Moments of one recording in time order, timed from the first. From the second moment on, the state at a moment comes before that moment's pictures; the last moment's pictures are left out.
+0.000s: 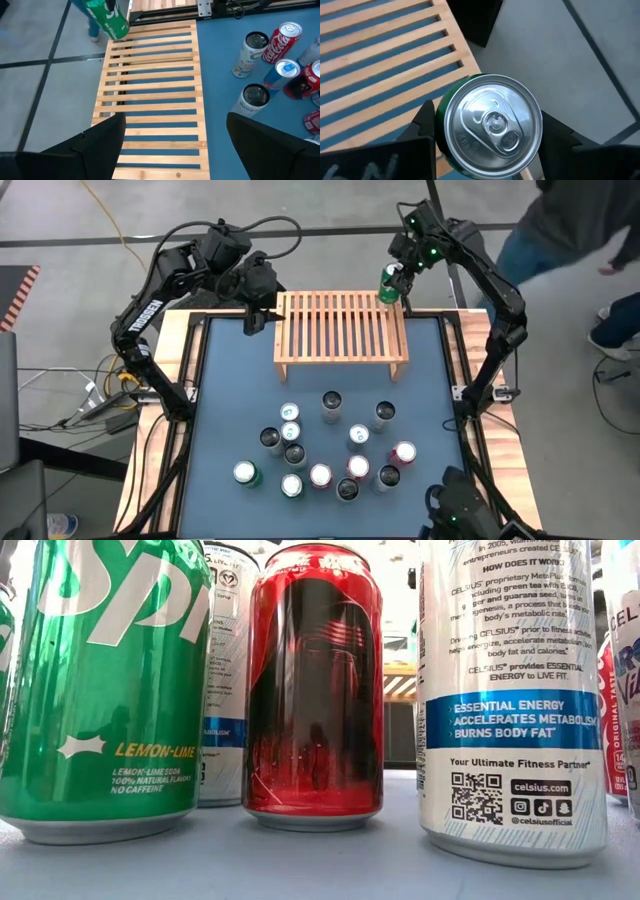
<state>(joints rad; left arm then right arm) 0.49 1.64 2.27 -1.28 0.20 0.42 -0.92 1.75 2.10 -1.31 -0.11 -0.48</state>
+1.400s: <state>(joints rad) 0.49 1.64 2.27 -1.19 0.15 0.42 -0.85 1.36 1.61 -0.92 -0.22 -0.61</state>
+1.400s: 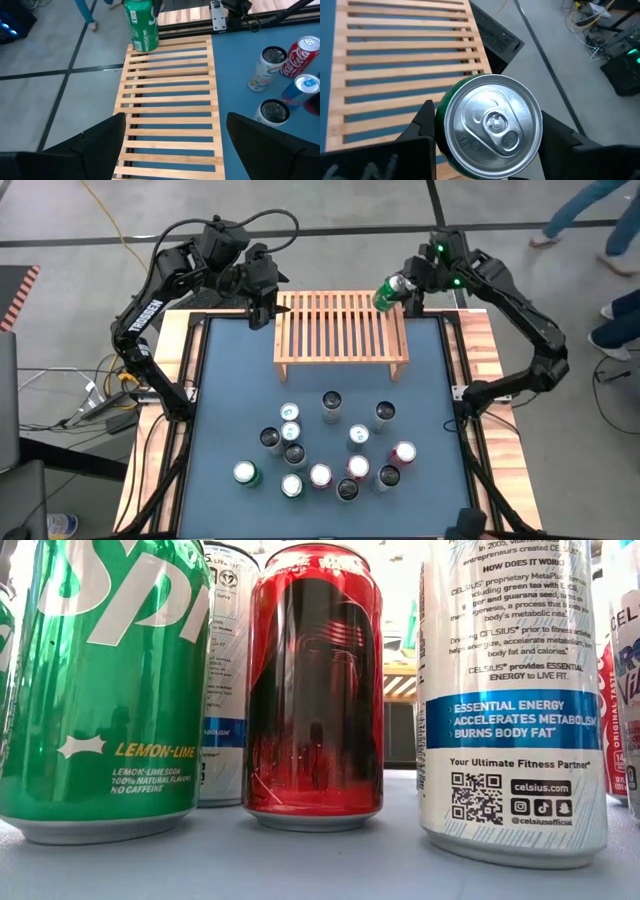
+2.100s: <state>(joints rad) 0.50 1.64 2.27 -1.19 0.16 0.45 -0.94 1.56 1.82 -1.11 -0.22 -0.69</state>
